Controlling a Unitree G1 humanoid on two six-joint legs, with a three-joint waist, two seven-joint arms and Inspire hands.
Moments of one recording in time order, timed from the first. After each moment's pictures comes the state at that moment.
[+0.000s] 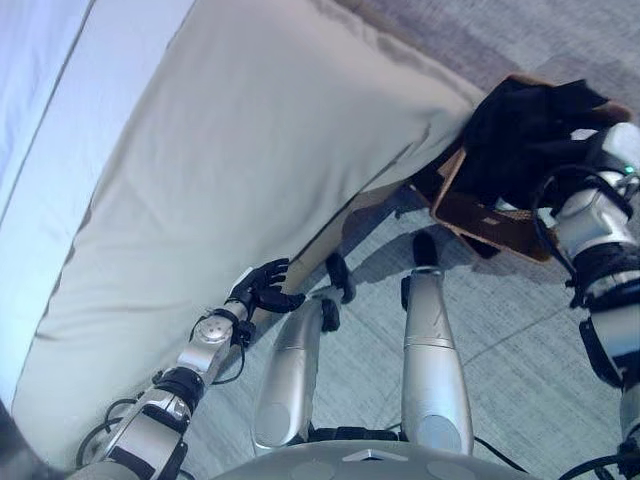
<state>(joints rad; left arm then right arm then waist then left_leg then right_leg) -0.28 0.37 -0.40 0.79 -0.34 -0.13 -0.11 -0.92 -0.84 0.37 1.00 -0.24 0.49 -0.36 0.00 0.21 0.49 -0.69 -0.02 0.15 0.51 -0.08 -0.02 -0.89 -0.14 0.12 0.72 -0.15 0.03</state>
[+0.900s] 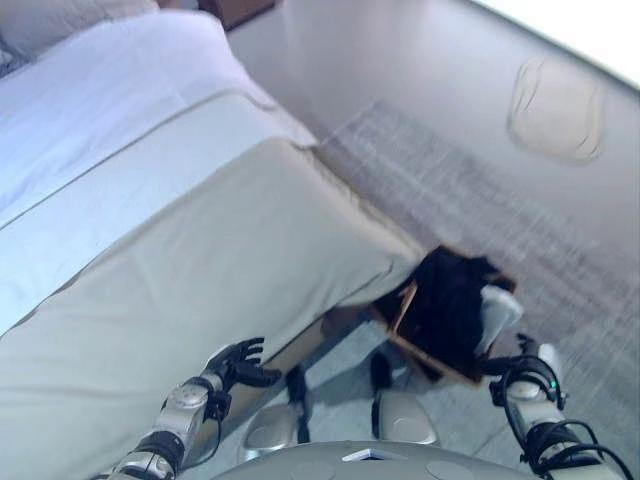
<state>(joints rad) -0.03 0.33 -0.22 0.96 -0.12 -0.02 -0.22 -0.04 -0.42 0.10 0.94 0.04 0.11 -0.36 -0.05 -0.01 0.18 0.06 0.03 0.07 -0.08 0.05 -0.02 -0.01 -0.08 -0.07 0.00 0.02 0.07</state>
